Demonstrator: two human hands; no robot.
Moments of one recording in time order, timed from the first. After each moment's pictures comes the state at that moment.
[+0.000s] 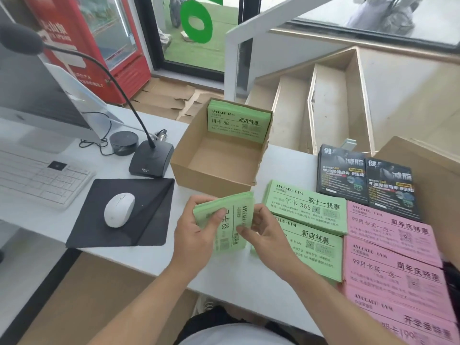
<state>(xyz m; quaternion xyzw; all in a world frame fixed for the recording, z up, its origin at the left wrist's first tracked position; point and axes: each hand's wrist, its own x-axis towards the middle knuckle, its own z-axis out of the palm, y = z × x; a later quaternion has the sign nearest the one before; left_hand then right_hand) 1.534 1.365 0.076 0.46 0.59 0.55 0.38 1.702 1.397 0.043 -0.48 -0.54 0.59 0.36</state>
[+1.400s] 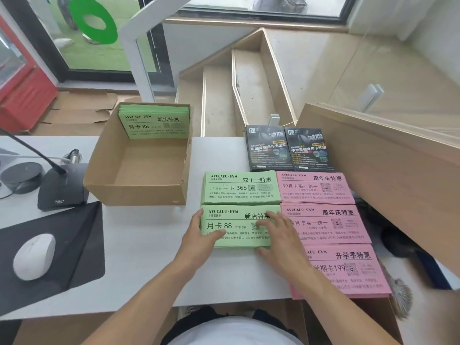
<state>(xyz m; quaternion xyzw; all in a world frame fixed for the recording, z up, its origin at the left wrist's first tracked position) 1.623 1.397 -0.002 0.45 0.62 0.25 0.59 1.843 1.338 -0.003 -0.73 -0.65 0.20 0.09</state>
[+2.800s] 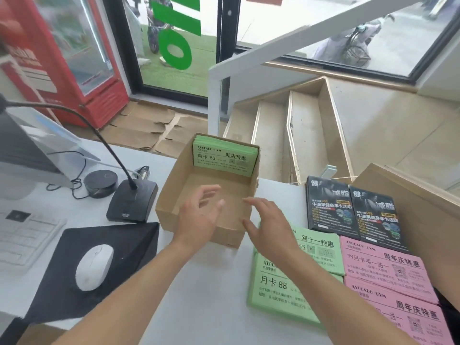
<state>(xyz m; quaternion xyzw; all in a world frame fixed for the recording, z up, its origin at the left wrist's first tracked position) 1.514 1.509 0.071 0.54 0.58 0.48 0.36 1.702 1.509 0.068 -0.61 -0.74 0.19 0.22</state>
